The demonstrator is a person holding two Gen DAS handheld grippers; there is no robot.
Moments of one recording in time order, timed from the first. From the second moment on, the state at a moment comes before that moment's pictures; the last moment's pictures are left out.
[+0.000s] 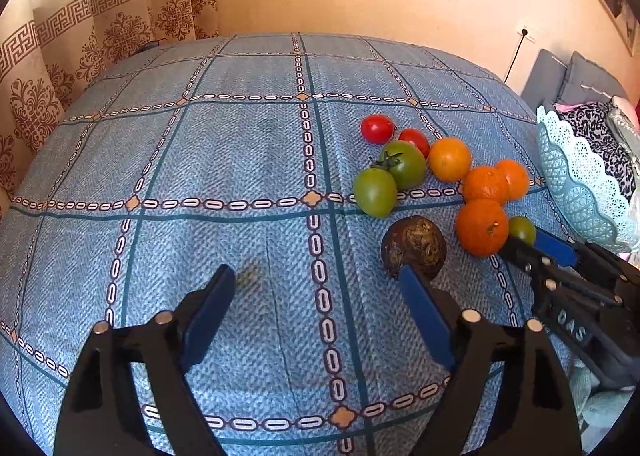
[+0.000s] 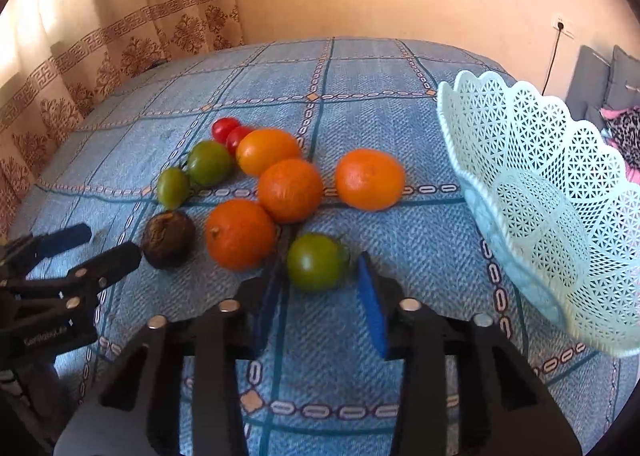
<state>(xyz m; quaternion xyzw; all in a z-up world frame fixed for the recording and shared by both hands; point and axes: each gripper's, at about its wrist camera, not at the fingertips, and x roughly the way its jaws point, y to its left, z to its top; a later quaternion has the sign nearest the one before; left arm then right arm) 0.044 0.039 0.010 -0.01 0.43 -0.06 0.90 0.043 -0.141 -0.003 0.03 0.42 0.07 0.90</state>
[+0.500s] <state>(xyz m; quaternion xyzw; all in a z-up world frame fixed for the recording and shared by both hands) 0.047 -0.009 0.022 0.02 0.43 -0.10 0.90 -0.009 -0.144 0.027 0.04 0.37 0.08 0.92</state>
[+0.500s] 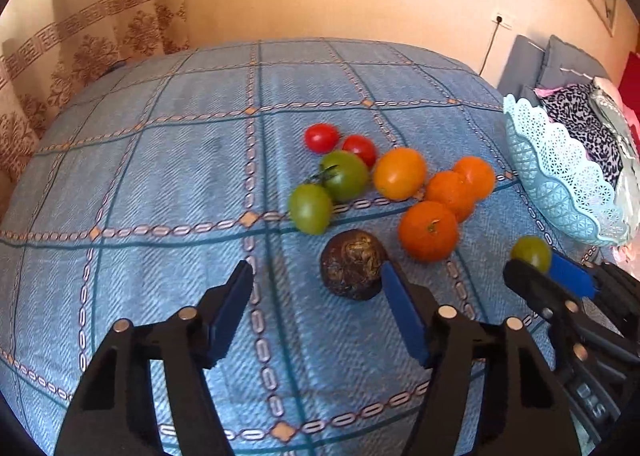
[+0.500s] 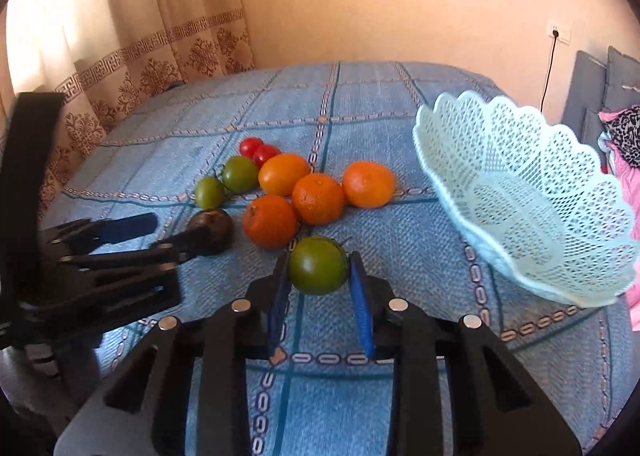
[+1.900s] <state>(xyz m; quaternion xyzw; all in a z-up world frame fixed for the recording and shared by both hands) 0.054 -0.164 0.100 0.04 0.38 -0.26 0.89 -0.023 -0.304 0.056 0.10 0.31 -0.09 0.94</state>
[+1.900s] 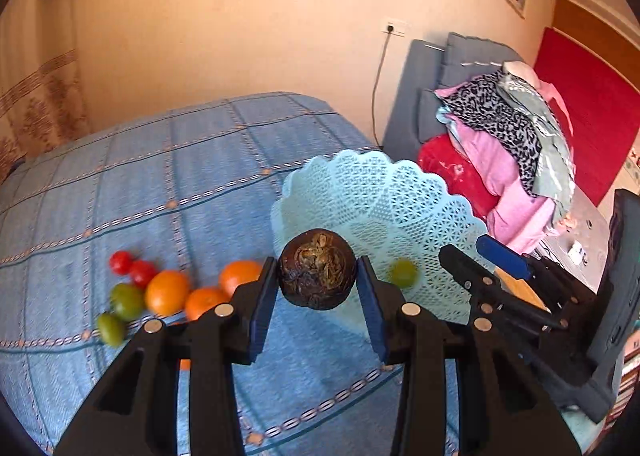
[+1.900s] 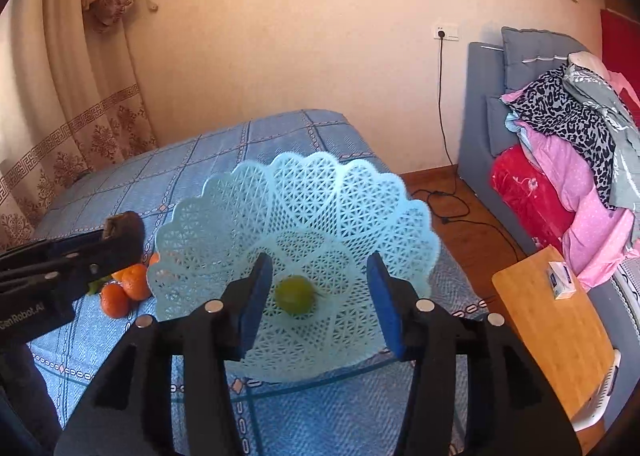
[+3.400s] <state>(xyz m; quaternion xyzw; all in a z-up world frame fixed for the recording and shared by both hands) 0.083 0.024 0.047 -0.03 0.39 -0.04 0.92 -0.011 -0.133 0.026 0.09 0.40 0.10 0.91</state>
